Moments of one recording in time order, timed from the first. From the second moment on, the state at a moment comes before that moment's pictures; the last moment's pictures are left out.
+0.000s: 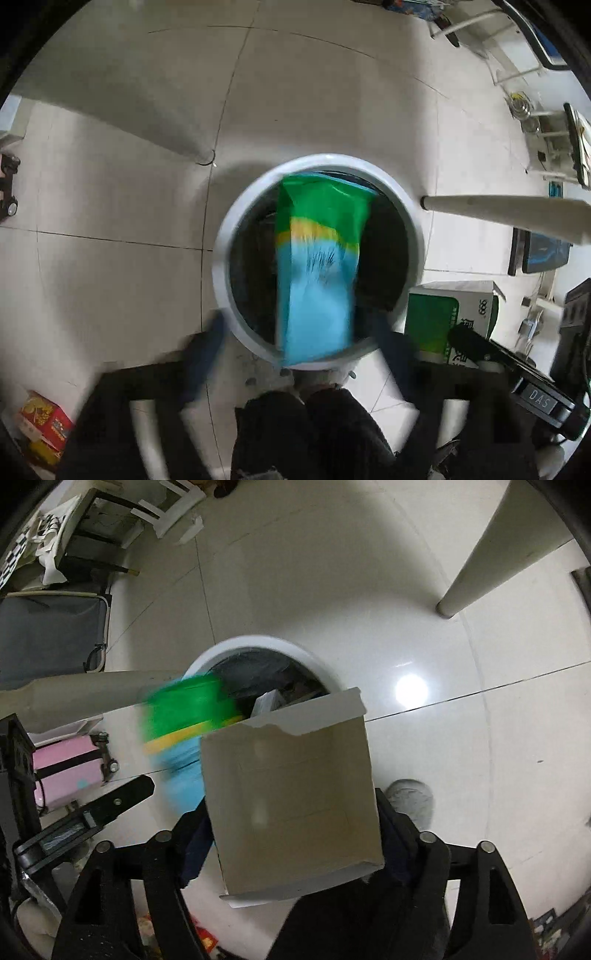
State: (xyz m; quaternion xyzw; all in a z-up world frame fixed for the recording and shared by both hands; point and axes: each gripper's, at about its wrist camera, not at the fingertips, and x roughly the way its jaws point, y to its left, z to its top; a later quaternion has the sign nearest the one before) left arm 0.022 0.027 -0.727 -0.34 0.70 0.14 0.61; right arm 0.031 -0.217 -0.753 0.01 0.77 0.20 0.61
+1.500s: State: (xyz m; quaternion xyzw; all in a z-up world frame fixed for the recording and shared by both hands) left arm -0.068 0.009 -0.367 -0.24 0.64 0.20 0.71; right arm -0.047 -0.227 -0.369 -0.16 0.67 0.21 0.70
